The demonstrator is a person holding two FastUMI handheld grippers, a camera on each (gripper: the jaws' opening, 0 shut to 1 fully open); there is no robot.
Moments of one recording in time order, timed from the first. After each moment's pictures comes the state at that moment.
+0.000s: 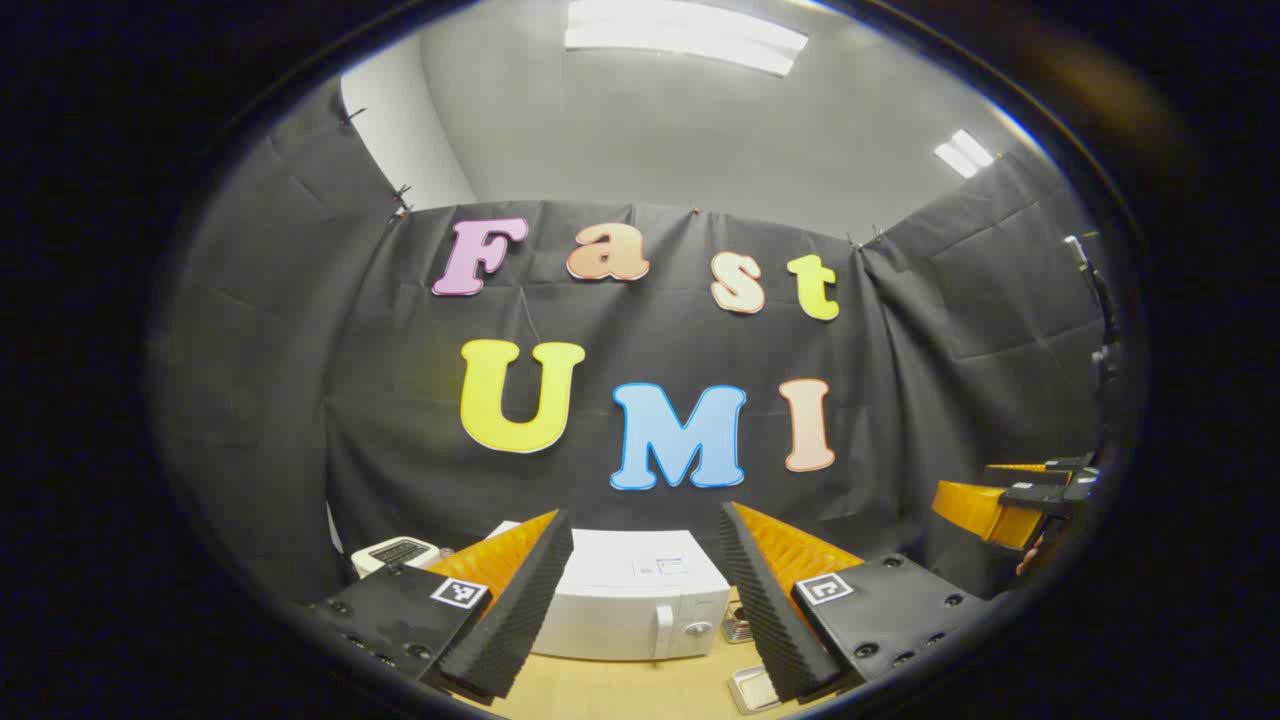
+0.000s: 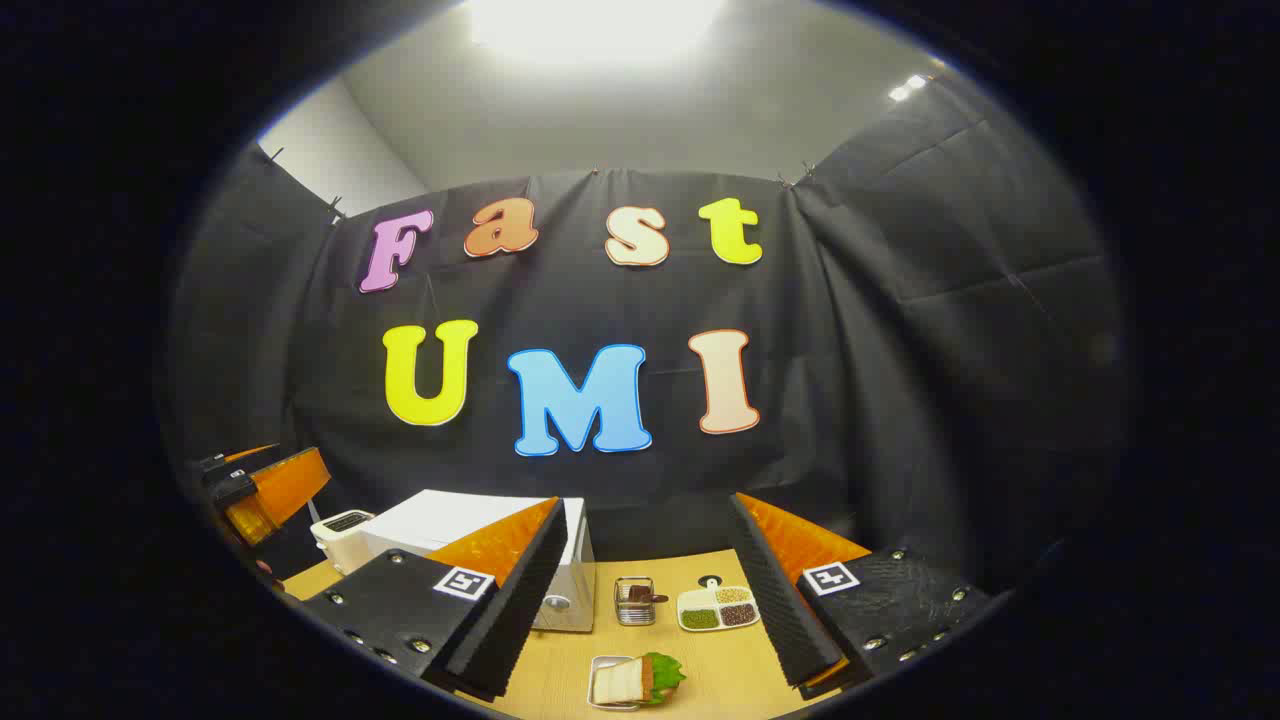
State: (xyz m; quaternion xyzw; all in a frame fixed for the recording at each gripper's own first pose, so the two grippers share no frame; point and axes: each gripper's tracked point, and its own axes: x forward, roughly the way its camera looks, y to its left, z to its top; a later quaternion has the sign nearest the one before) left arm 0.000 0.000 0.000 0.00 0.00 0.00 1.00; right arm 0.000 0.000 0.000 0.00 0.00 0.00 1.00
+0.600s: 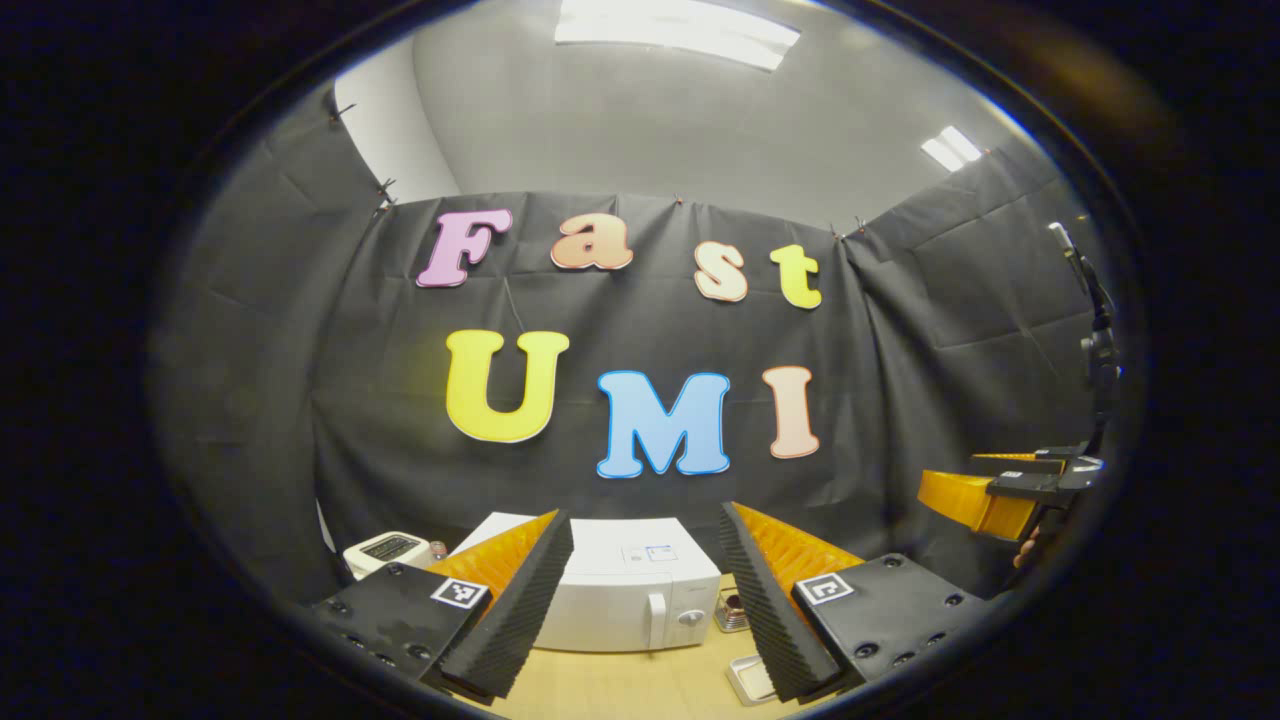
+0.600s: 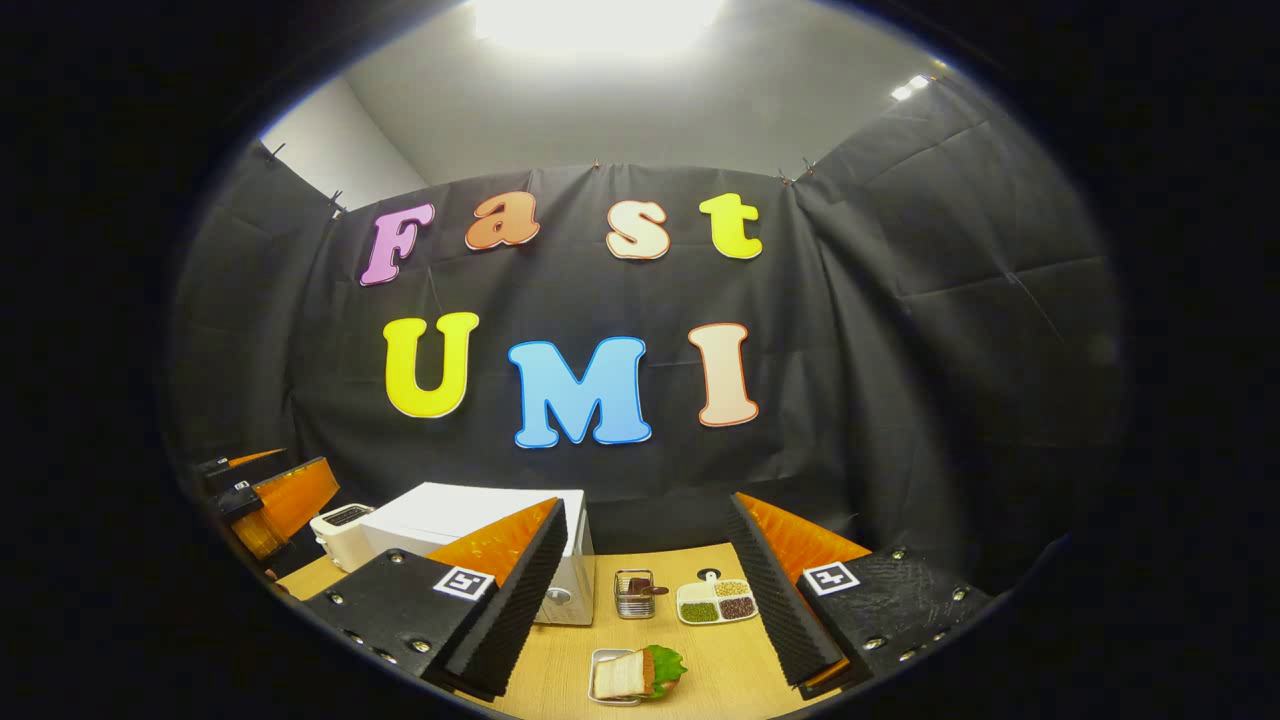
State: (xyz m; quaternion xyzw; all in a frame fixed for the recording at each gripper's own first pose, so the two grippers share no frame) left arm -0.011 0.000 -0.015 0.00 0.02 -0.03 1.00; right arm -0.009 0.010 -0.009 0.00 0.01 0.00 1.00
